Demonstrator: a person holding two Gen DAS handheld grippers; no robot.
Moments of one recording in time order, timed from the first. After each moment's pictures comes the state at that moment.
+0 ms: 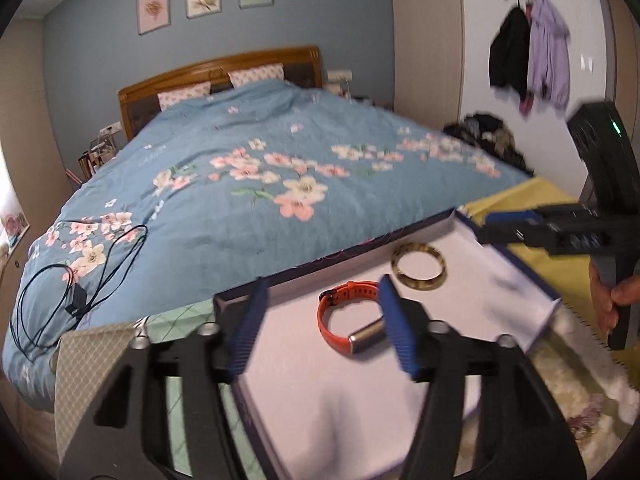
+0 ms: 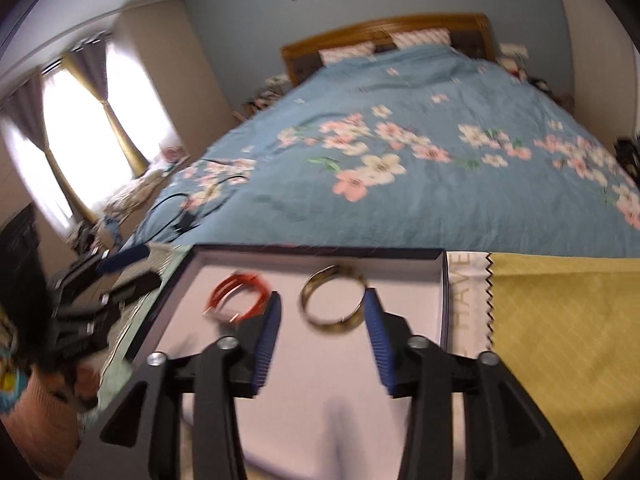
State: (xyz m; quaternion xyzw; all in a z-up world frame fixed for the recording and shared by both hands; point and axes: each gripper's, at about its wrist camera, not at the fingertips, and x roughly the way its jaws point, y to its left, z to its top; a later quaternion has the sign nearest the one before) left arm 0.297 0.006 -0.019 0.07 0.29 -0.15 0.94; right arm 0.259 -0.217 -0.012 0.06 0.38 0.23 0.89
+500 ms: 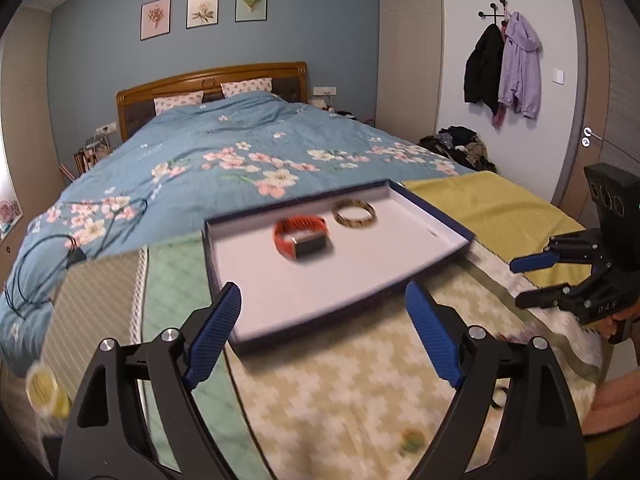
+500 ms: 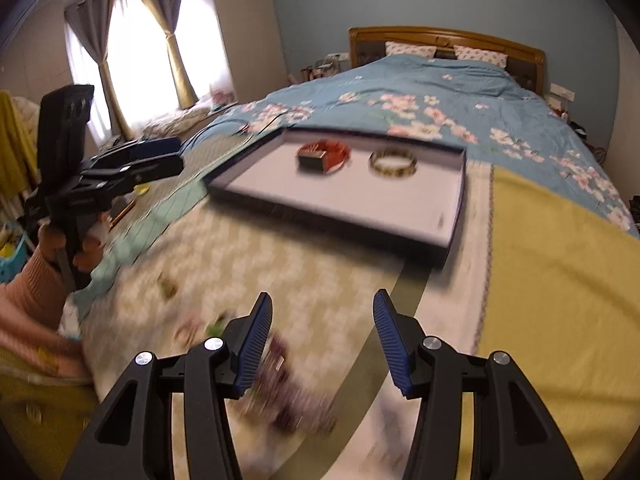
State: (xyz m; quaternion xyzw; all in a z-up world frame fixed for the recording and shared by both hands) left arm 0.135 0.015 -0.032 0.05 0.27 -0.18 0.94; right arm 0.098 -0.236 -0.041 -0.05 0.39 0.30 0.87
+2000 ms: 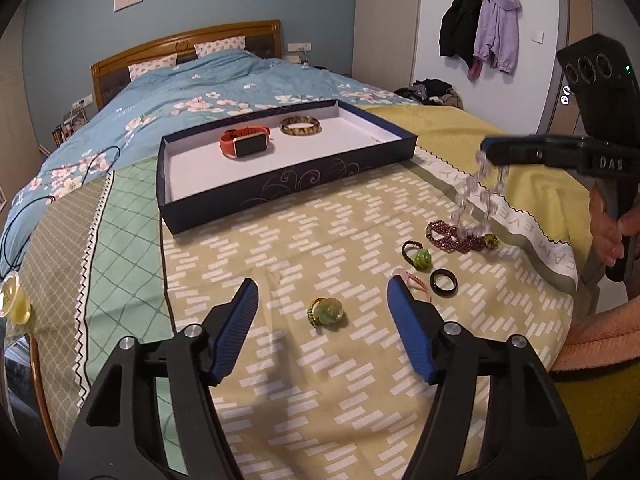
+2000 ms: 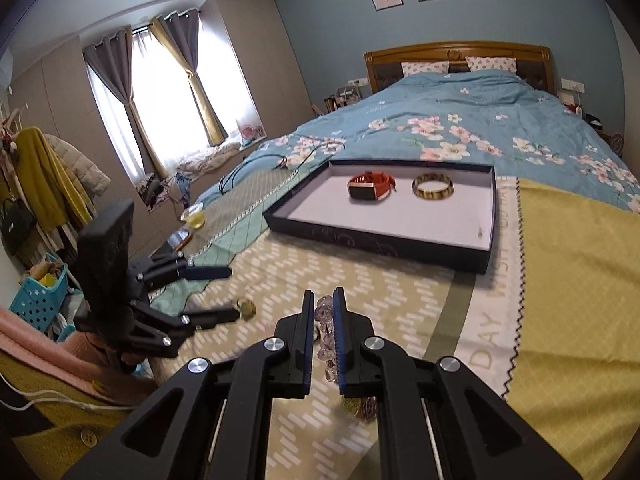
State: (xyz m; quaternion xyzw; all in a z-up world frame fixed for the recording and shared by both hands) left arm 0.072 -0.010 -0.082 0.07 0.35 -0.21 0.91; right arm 0.064 -0.230 -0.009 0.02 0.34 0.34 0.87
